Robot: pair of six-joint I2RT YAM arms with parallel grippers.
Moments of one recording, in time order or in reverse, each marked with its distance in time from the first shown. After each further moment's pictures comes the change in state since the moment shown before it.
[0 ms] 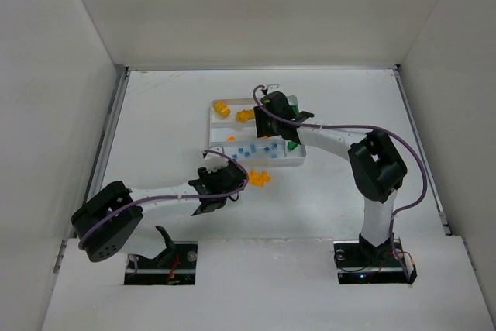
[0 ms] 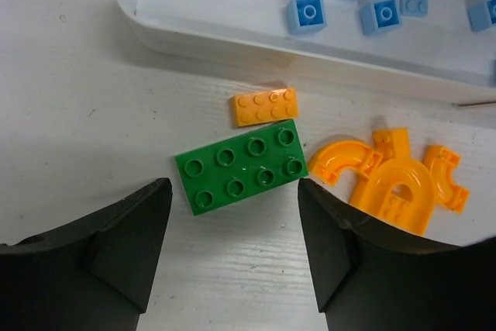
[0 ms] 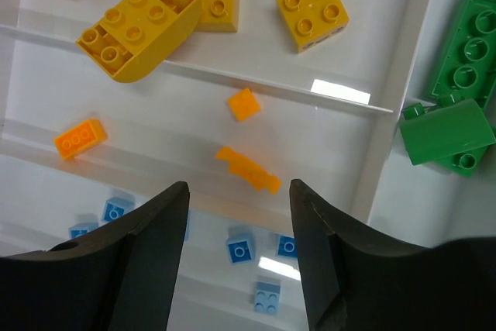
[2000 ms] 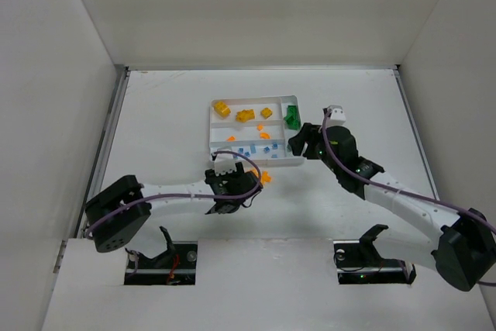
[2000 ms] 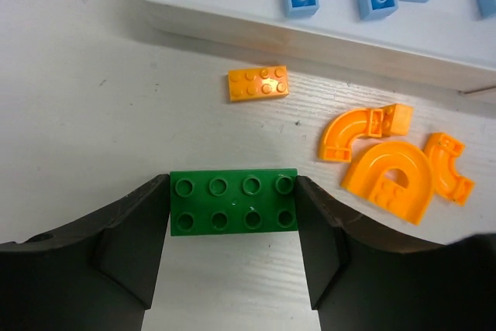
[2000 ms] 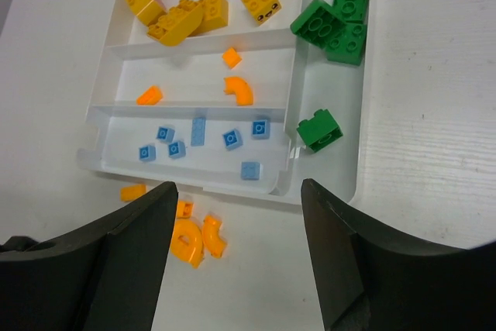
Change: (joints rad) left arm -0.146 0.122 0.166 -0.267 -0.187 -0.176; right arm -0.048 -0.820 -0.713 0.255 -0.010 0.181
